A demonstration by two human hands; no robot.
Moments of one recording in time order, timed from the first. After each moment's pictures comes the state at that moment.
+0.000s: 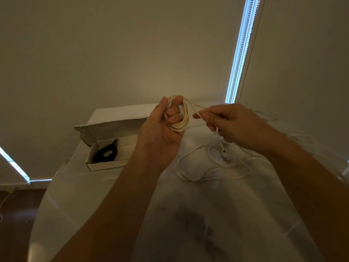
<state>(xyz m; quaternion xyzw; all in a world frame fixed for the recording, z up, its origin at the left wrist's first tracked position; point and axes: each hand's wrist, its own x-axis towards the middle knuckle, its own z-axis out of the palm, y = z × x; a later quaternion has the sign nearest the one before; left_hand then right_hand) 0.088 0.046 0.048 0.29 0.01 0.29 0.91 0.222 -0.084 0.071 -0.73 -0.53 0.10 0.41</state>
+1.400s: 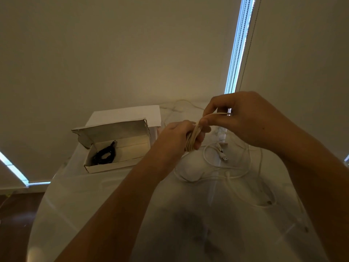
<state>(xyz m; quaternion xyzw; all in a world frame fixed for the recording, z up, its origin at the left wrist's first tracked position) 0.091 0.028 0.036 0.67 0.15 0.22 0.69 0.213 -0.103 0.101 -0.76 -0.58 -0.05 0.30</state>
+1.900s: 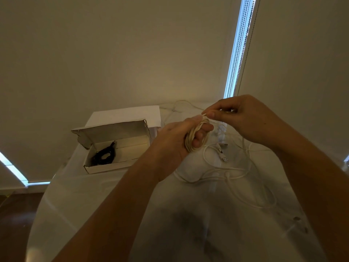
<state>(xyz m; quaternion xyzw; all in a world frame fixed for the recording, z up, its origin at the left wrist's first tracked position) 0.093 0.030 0.037 0.57 0.10 0.19 0.79 0.243 -0.094 0.083 -0.74 -0.55 0.00 0.38</state>
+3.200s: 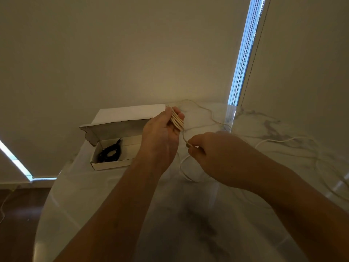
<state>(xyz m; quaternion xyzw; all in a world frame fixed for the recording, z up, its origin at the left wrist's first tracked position) 0.094 0.056 0.035 0.32 0.14 0.39 0.85 0.153 -0.083 0.059 -0.80 -0.58 -0.03 0.16</state>
